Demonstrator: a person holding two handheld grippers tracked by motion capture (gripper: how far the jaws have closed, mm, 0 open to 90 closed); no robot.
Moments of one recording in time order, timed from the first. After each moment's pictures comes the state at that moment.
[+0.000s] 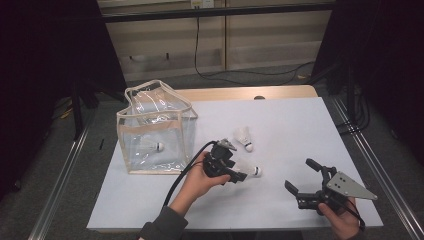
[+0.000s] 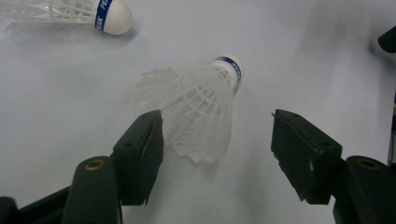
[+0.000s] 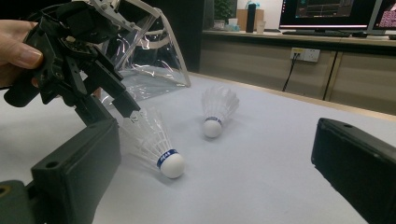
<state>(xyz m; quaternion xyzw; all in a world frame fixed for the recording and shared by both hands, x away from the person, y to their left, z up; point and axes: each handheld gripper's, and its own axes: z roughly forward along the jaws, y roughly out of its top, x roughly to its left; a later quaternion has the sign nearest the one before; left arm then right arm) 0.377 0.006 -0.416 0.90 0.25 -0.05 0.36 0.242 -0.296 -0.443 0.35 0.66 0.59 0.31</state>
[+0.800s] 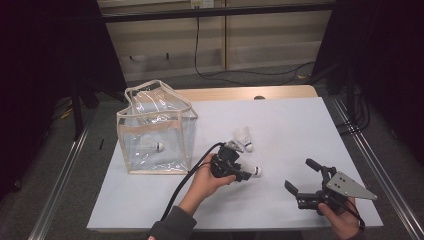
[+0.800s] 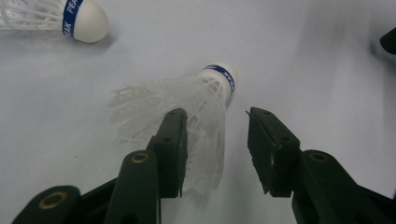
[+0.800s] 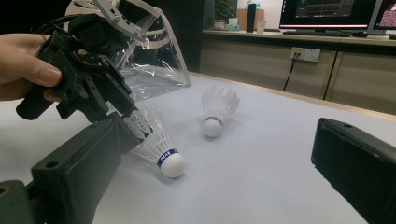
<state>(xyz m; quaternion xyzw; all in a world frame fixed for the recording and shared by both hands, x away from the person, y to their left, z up) 0.378 -0.010 -0.429 0.90 0.24 -0.06 0.37 0.243 -0.295 -0.443 0.35 0.66 0.59 0.31</state>
